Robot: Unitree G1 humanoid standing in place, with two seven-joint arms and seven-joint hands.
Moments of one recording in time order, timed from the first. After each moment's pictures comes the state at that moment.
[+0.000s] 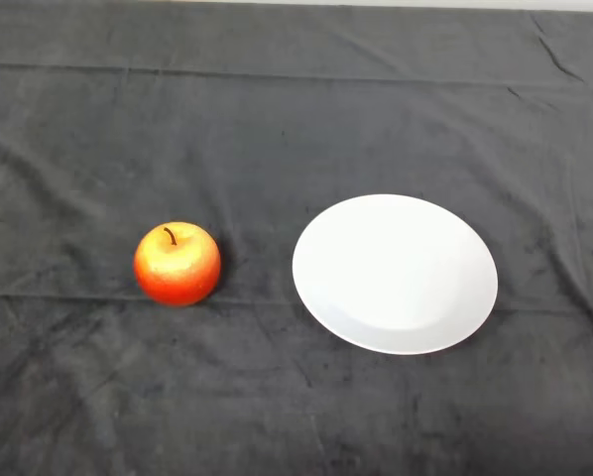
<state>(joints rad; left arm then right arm) -0.29 0.56 0.65 1.26 -0.60 -0.60 -0.39 -0.57 -0.45 -0.83 1.25 0.77 0.39 0.63</state>
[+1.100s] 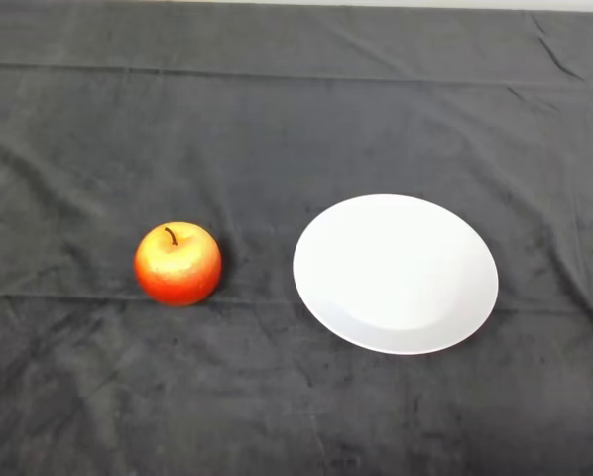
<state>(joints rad) -0.29 0.50 0.63 1.21 -0.52 -0.66 -0.34 -0.57 -0.45 -0.83 1.25 0.77 0.39 0.63</state>
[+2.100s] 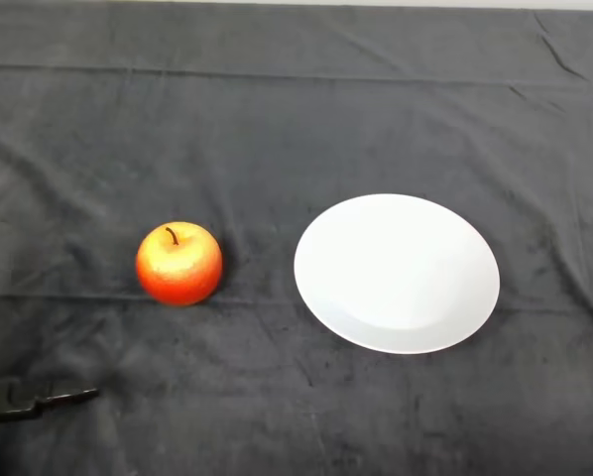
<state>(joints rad) -0.12 0.34 0.23 0.64 -0.34 -0.63 -0.31 -0.57 -0.45 -0.82 1.23 0.77 0.39 0.62</state>
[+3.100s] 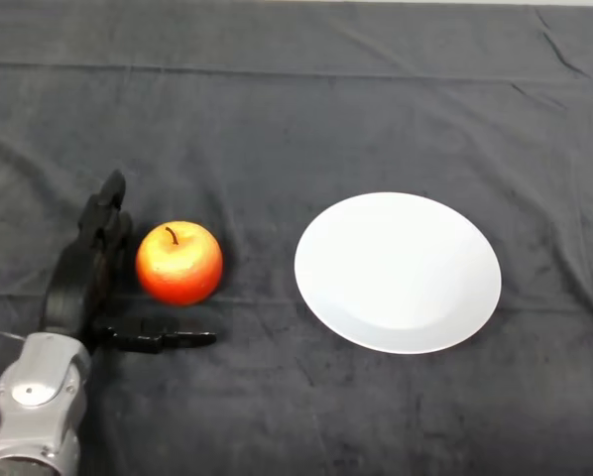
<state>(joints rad) -0.50 0.26 -0.02 1.03 -0.19 -0.57 -0.20 -0.57 -0.45 -0.81 1.22 0.77 0.39 0.61</state>
